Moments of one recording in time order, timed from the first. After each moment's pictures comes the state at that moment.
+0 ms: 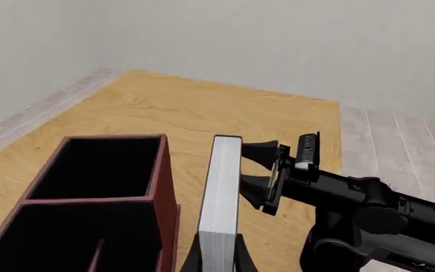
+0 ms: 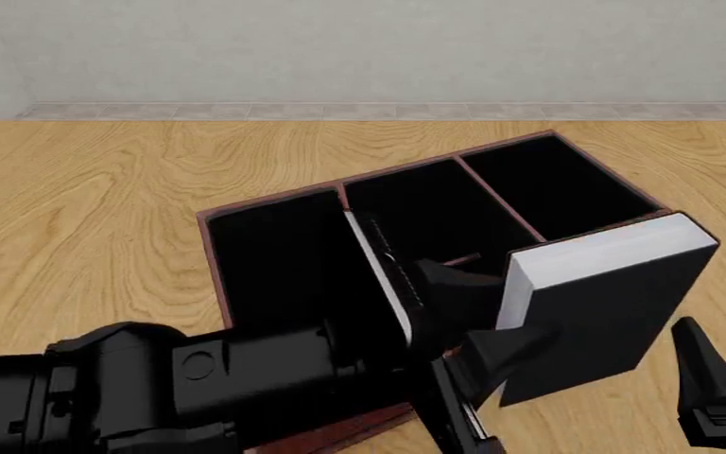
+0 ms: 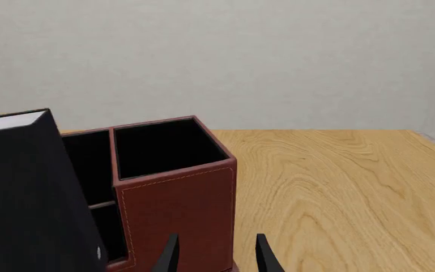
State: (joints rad) left arm -1.23 1.32 -0.83 -0.30 -0.01; right arm 0.00 0.01 -0.01 0.00 0.00
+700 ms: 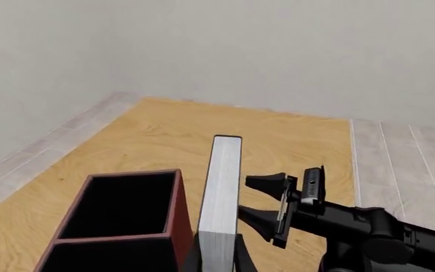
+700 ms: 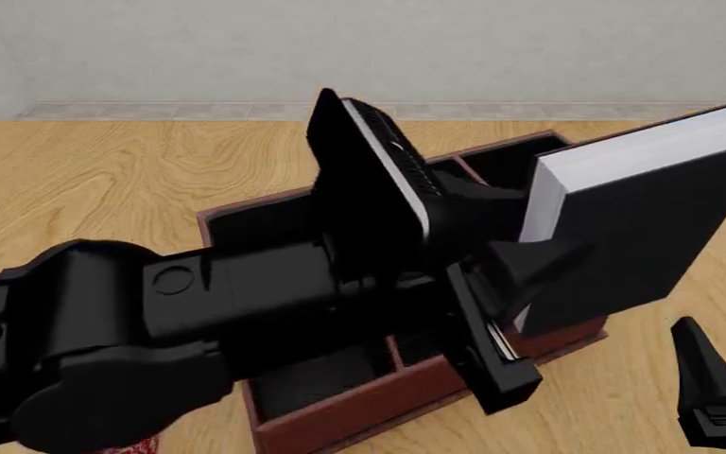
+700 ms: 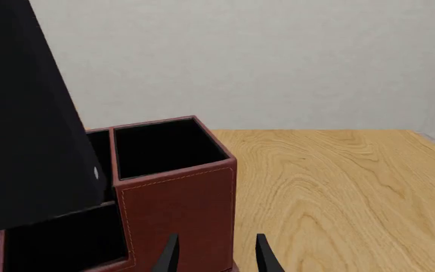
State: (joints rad) left arm -1.21 1.30 -1.01 -0.15 0.05; right arm 0.00 0.01 -0.01 0.00 0.00
